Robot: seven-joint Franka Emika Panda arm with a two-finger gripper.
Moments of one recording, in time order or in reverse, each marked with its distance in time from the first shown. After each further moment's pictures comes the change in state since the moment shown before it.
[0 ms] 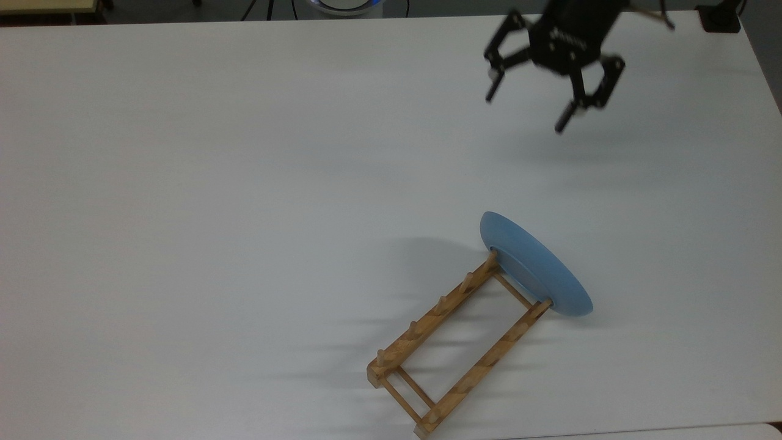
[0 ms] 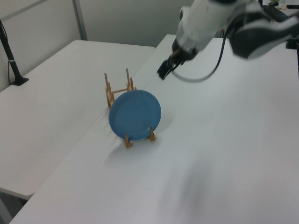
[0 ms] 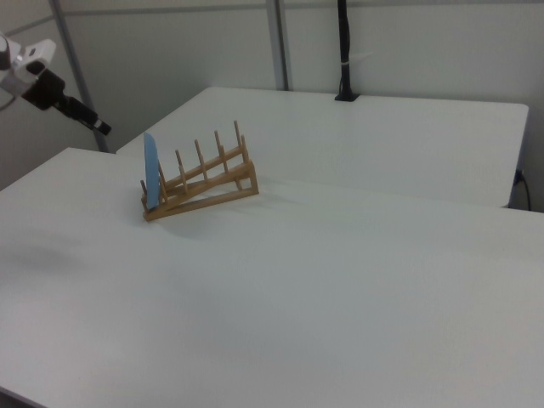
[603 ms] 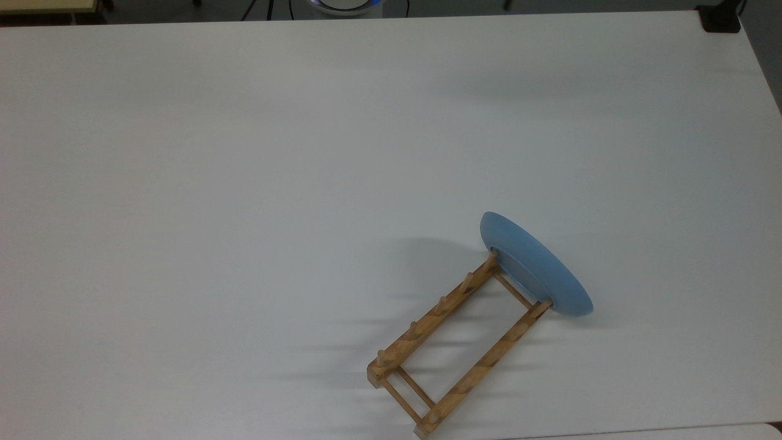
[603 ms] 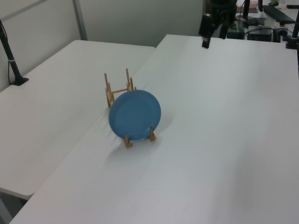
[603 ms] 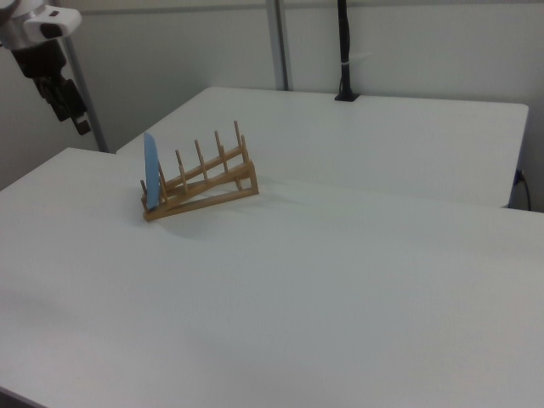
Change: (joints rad) arm -0.132 -0.282 -0.150 -0.040 0.685 -0.284 -0.461
